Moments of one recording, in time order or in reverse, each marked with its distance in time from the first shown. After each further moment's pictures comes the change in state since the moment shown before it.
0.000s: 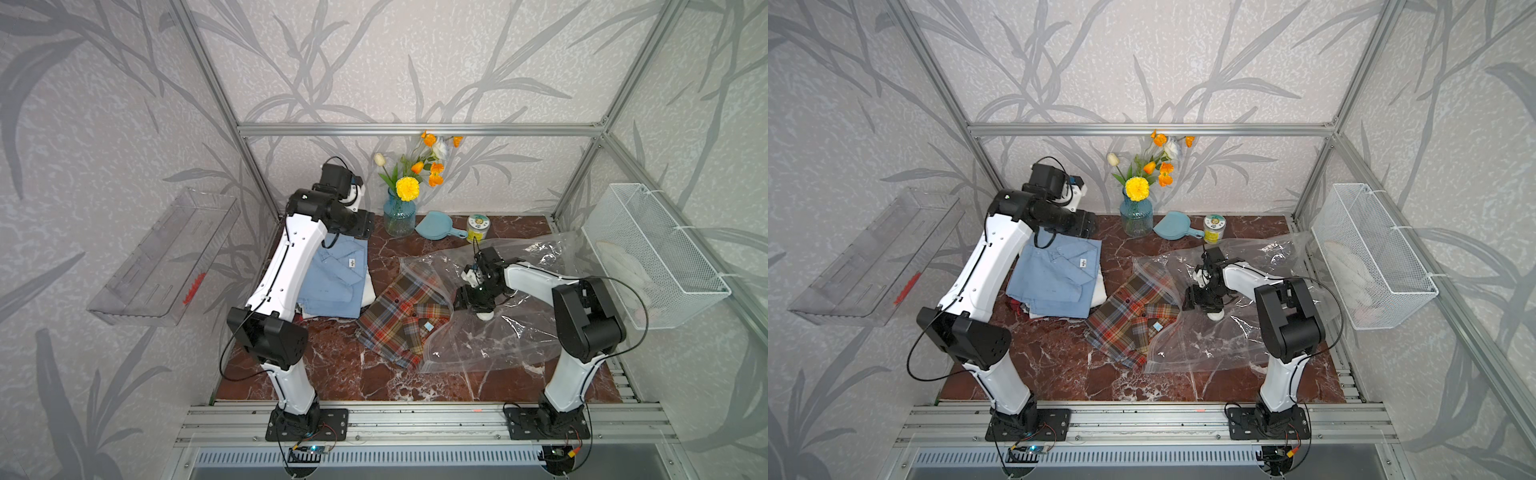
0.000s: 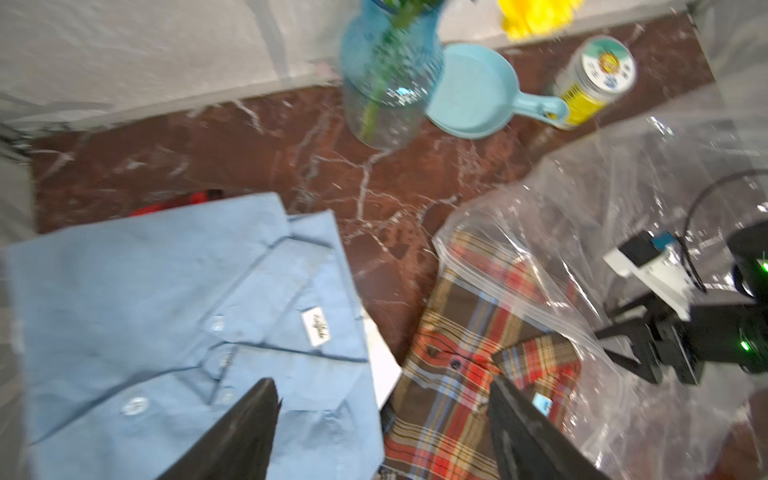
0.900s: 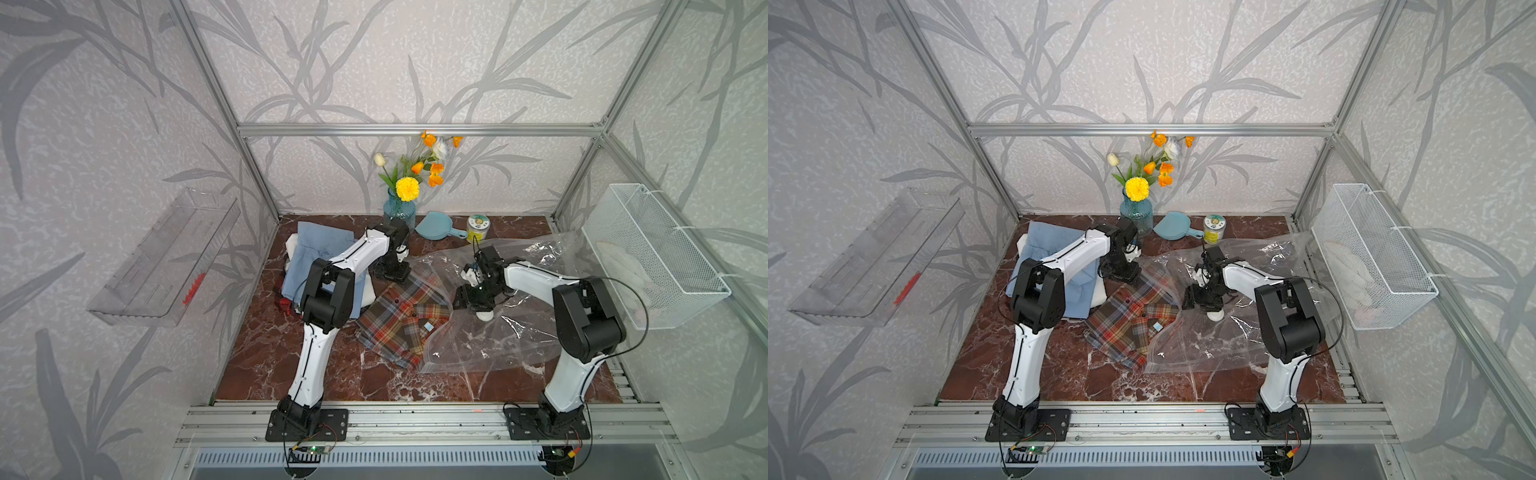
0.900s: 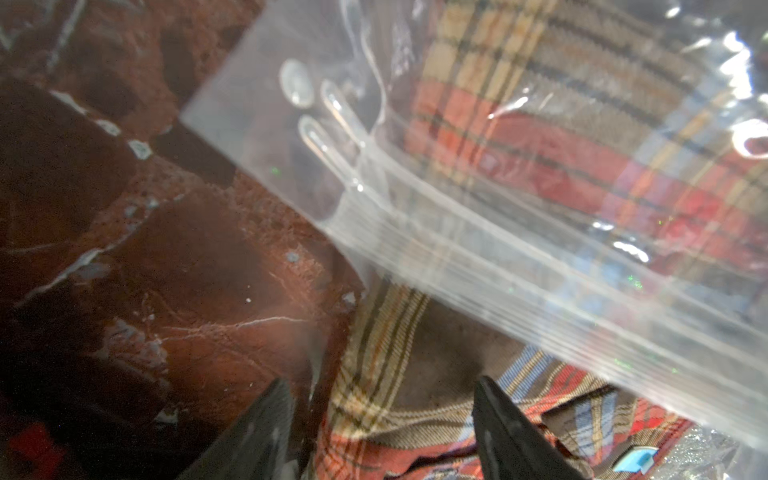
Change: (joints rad) left arm -0.172 0.490 -0.054 0.047 0.030 -0.008; right arm 0.000 0.000 0.009 -0.002 0.000 -0.007
